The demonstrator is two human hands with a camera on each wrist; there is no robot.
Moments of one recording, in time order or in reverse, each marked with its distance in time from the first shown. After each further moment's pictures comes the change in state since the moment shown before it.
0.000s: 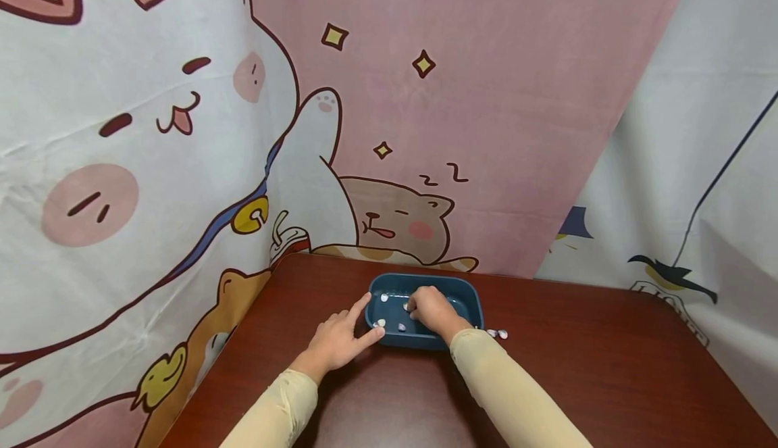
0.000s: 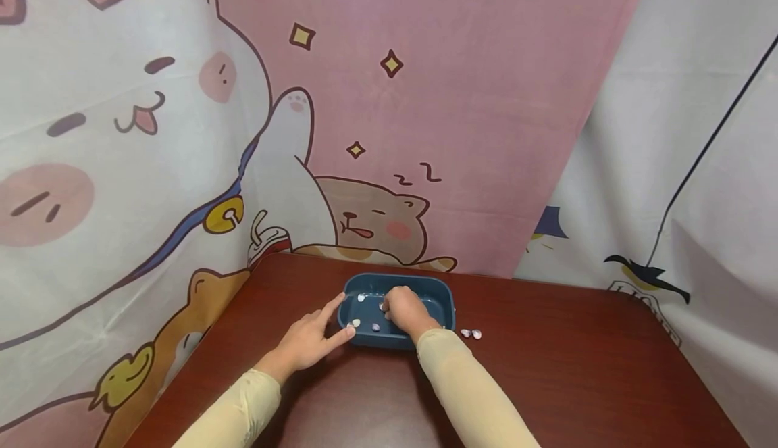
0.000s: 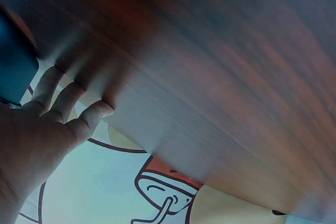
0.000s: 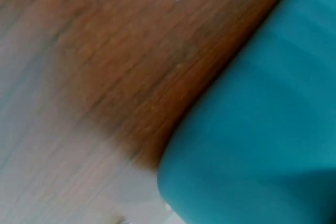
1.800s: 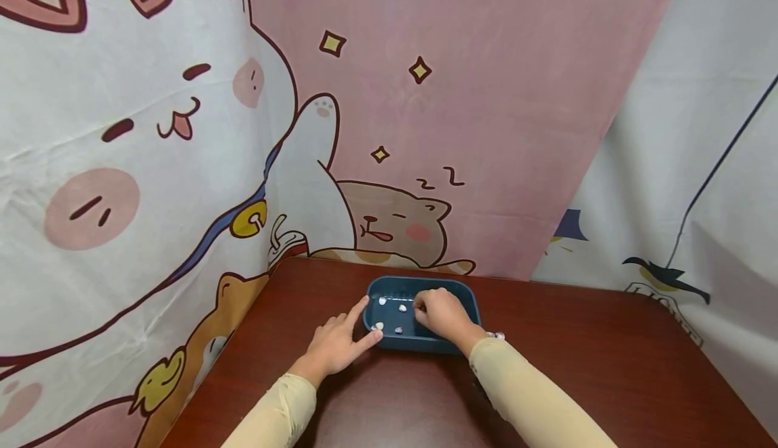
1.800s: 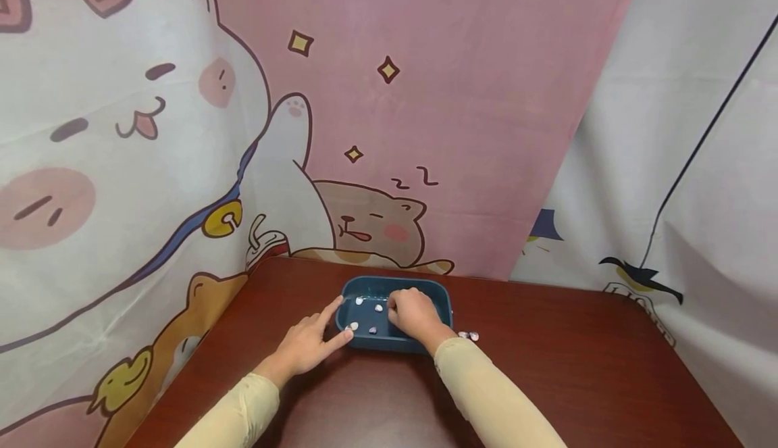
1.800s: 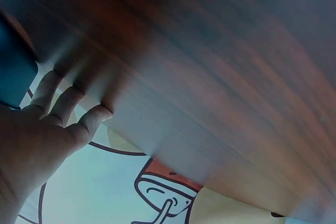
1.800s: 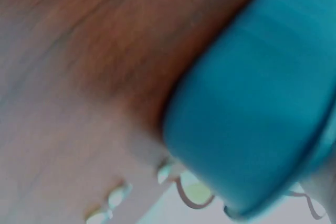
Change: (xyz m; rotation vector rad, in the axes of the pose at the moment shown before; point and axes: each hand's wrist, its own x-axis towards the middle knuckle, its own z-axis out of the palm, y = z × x) left_hand -0.001 -0.001 0.004 0.008 0.008 -0.020; right_hand -0.033 0.004 -0.024 -0.099 0.182 -0.112
